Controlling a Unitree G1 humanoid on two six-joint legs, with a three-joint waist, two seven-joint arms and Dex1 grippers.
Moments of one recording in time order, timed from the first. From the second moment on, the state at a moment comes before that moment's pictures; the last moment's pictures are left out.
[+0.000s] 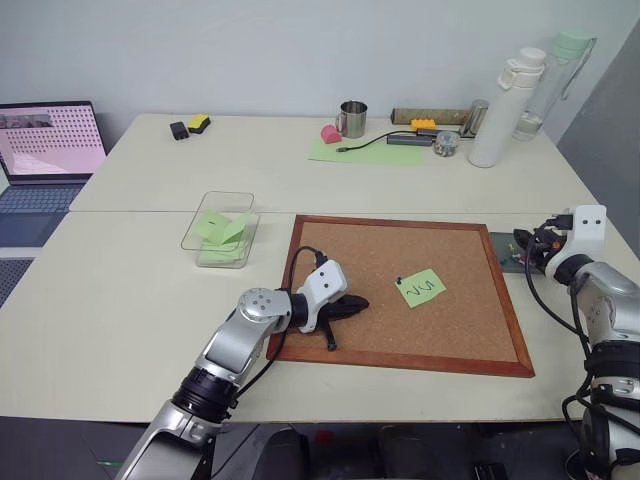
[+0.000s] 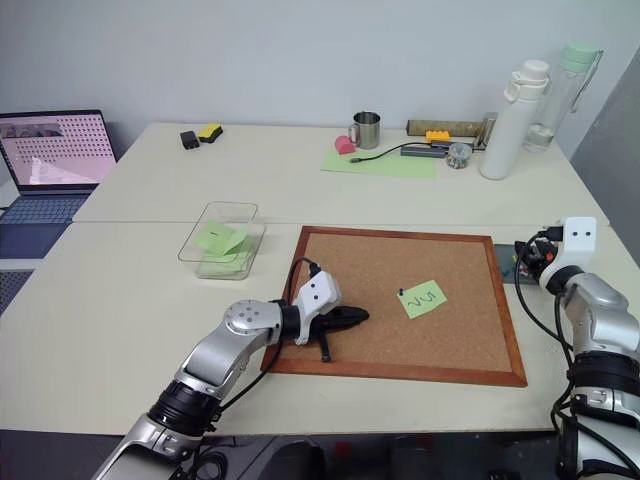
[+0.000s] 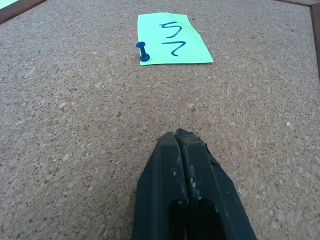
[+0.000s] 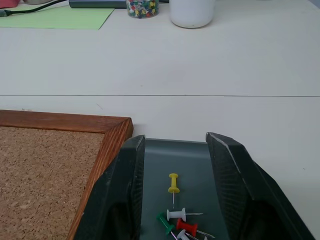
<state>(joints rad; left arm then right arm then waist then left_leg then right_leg) -0.40 0.37 -0.34 0.03 -0.12 0.37 -0.90 -0.49 -0.61 -0.33 0.44 0.30 0.39 0.48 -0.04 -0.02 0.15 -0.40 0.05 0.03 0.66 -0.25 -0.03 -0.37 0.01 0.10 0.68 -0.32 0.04</state>
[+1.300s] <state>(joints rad) -0.39 0.38 -0.34 -0.02 -0.12 0.42 -0.90 -0.23 -0.32 0.10 -0.20 0.29 0.63 0.41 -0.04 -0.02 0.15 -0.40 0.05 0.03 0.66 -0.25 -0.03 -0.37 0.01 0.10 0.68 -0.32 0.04</state>
